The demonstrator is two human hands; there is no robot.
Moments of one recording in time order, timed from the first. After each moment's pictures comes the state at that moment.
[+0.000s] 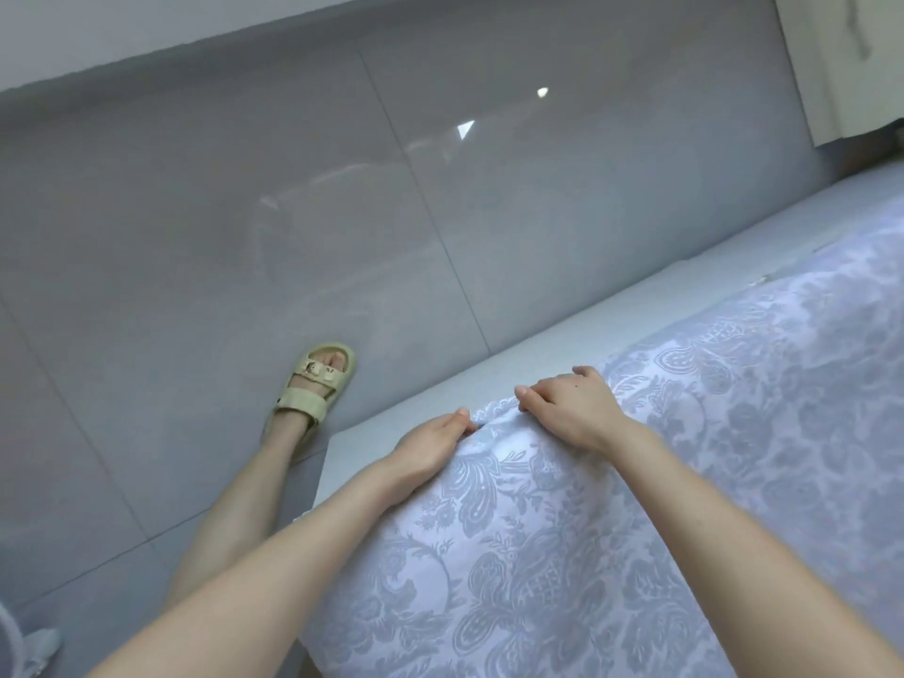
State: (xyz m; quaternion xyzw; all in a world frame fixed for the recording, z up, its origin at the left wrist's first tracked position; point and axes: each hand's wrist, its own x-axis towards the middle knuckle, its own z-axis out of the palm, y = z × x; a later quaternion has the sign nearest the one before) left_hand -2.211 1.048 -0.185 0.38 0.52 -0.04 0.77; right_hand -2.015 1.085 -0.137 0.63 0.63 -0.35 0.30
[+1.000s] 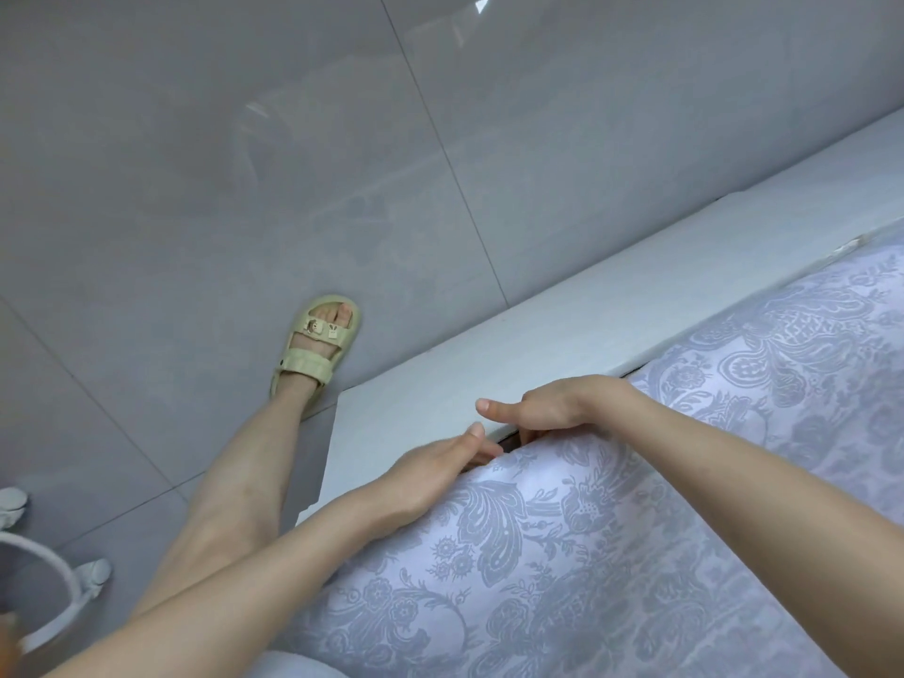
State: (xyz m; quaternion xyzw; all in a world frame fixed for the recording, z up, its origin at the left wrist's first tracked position) left_hand -2.226 1.055 -0.184 0.28 0.44 -0.10 0.85; right_hand -2.050 1.137 -0.164 0.47 0.30 -0.62 0.55
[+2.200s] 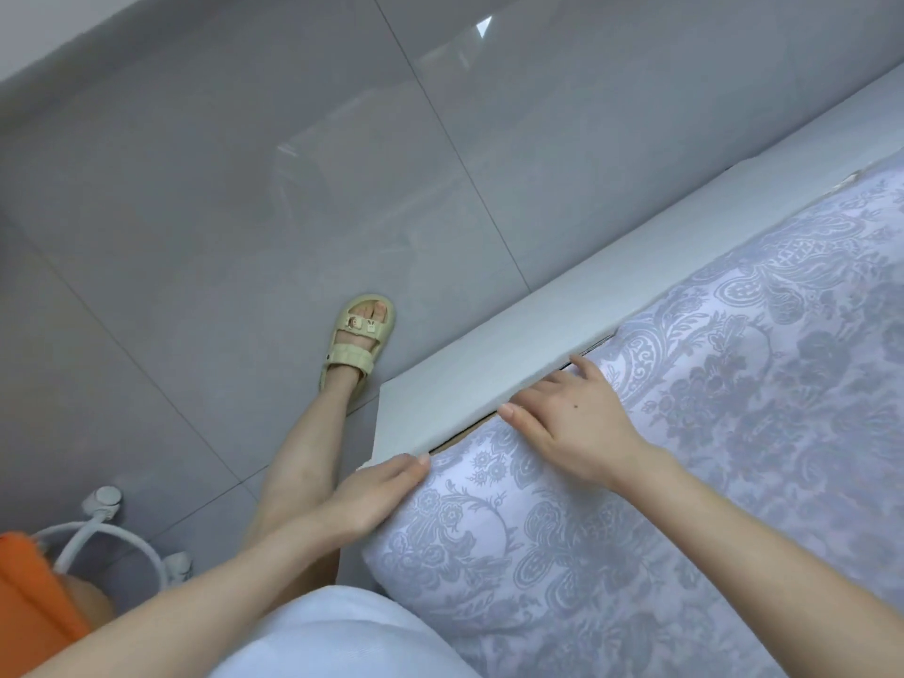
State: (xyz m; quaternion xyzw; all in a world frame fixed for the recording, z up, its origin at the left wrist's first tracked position) left_hand -2.329 1.010 -0.142 0.34 0.51 -0.23 0.76; right_hand -2.077 1.034 -0.103 0.57 0.71 -0.35 0.23
